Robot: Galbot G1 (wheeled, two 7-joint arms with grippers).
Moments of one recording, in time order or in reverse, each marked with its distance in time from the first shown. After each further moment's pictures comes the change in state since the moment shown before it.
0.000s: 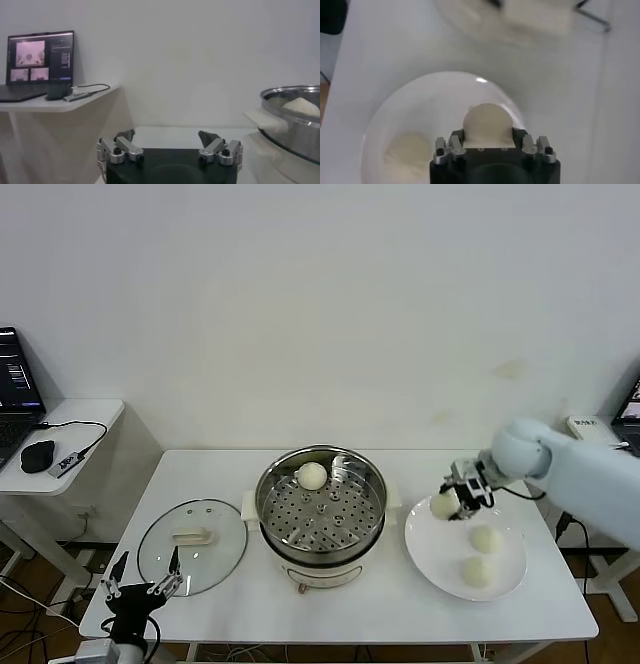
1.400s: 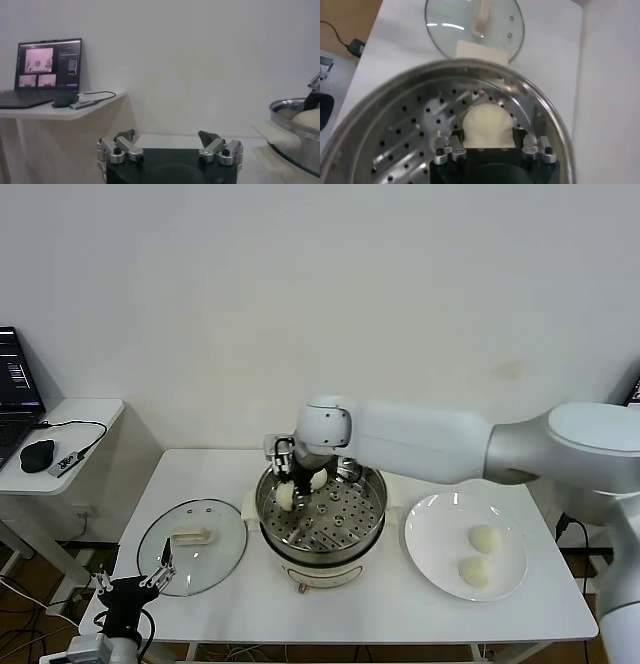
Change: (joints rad) left arm -0.017 -0.020 -0.027 -0.003 -0.004 -0.001 0.000; right arm 0.023 0.736 -0.135 -0.245 0.393 -0.370 0.209
